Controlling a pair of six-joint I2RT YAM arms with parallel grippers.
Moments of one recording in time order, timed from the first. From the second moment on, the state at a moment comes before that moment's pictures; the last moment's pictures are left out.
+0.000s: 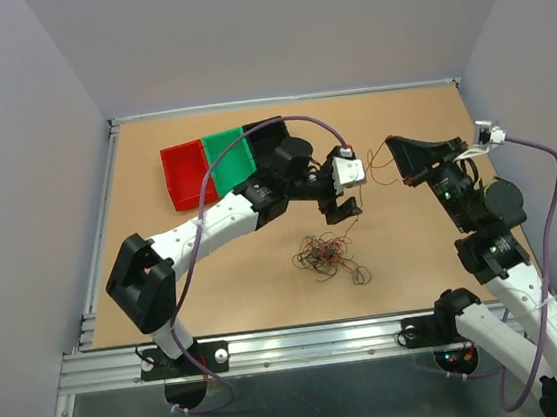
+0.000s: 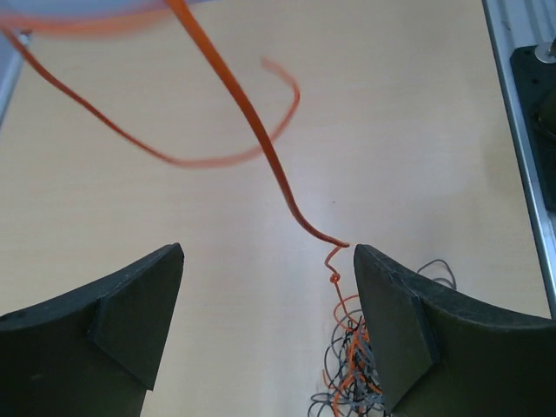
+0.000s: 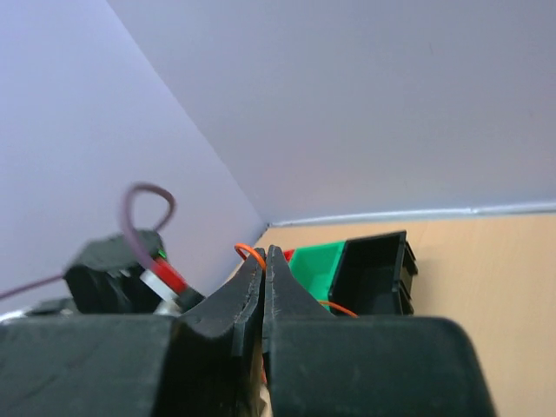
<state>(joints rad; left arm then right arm) -0.87 1.63 1.32 -0.06 0.57 0.42 0.34 0.63 0.69 0.30 -0.11 0.59</state>
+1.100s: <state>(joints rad) -0.72 1.57 1.12 0.15 0.63 0.24 0.34 0.79 0.68 0.23 0.13 0.61</state>
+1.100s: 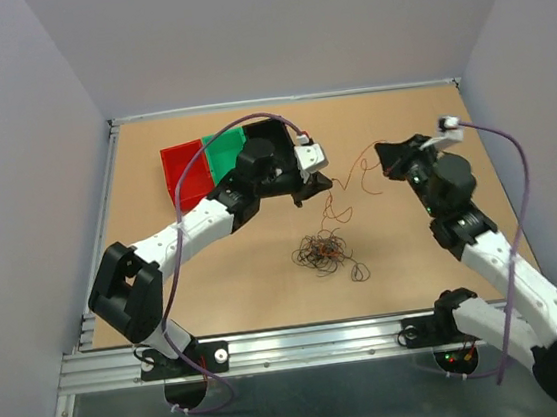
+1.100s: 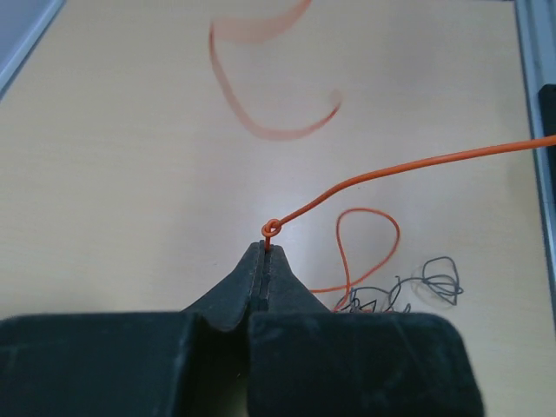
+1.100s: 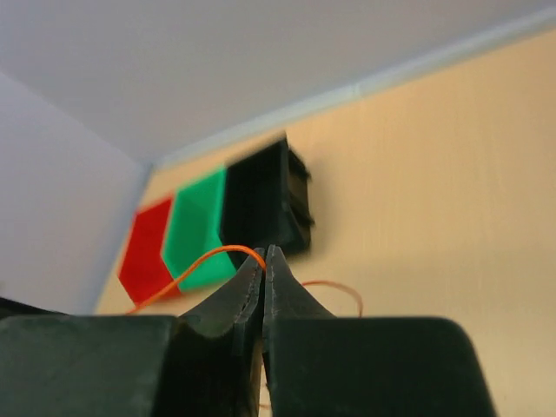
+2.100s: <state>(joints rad) -0.57 1.45 1.07 0.25 0.86 0.06 0.43 1.19 0.58 0.67 -0.52 0.60</state>
